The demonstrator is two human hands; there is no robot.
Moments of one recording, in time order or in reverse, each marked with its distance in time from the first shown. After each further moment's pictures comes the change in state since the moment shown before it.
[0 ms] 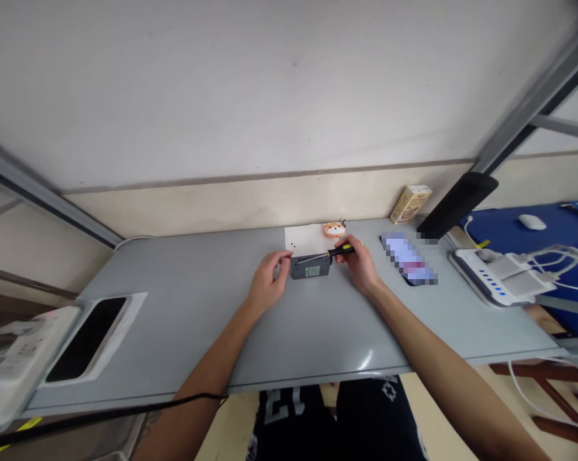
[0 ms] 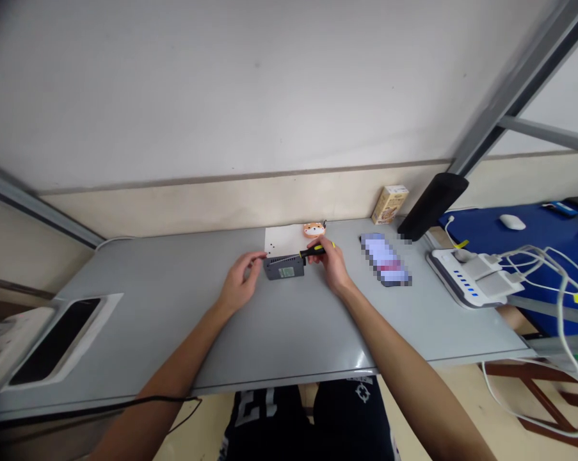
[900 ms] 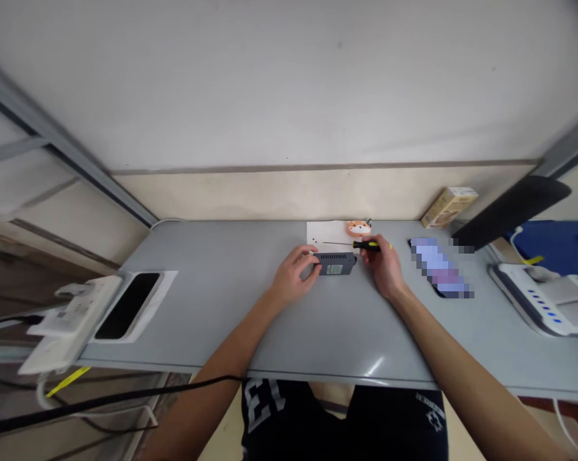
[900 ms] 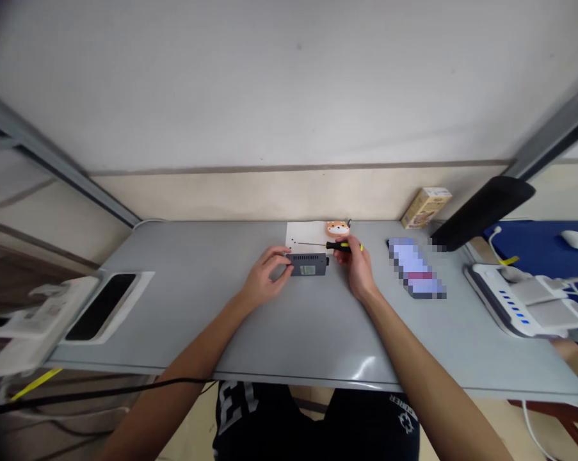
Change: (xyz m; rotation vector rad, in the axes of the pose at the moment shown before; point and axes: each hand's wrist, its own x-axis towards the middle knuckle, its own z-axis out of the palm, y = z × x) left_hand -0.005 0.004 0.003 0.049 -0.004 0.241; right_hand 0.004 0.008 -0.003 -0.013 0.120 0.035
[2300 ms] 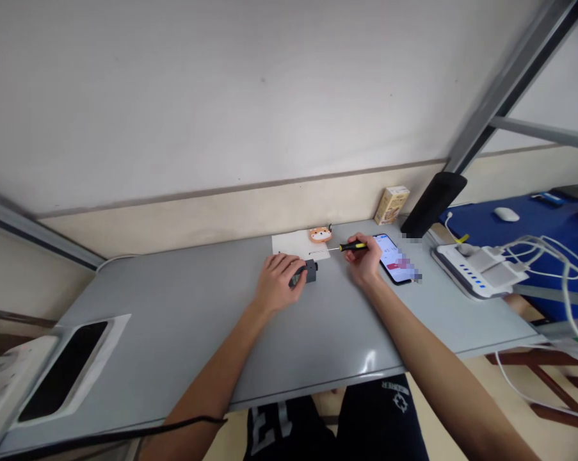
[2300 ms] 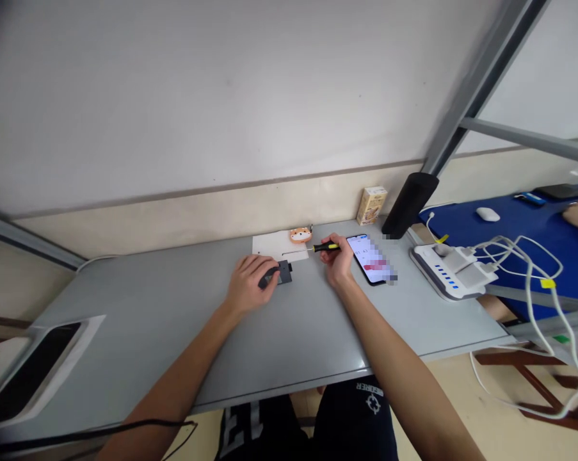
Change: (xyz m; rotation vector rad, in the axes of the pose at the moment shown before) left_hand 0.039 0.025 0.023 0.330 -0.012 0.266; right_hand 0.020 -0.016 -0.028 0.506 0.277 0.011
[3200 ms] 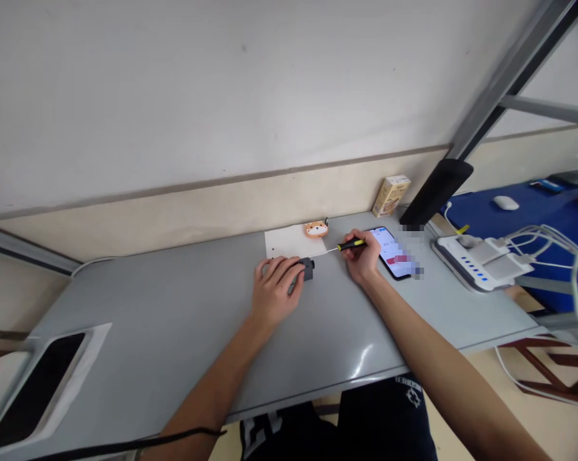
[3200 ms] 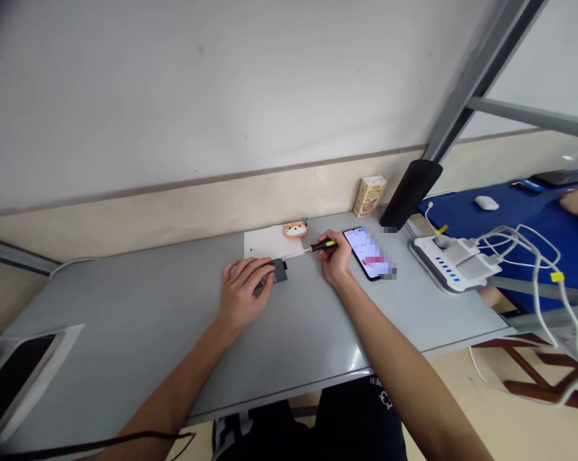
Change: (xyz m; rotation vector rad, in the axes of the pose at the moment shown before) left_hand -0.010 0.019 0.002 0.073 0.114 -0.037; right_hand 0.003 0.004 -0.003 0.006 0.044 0.047
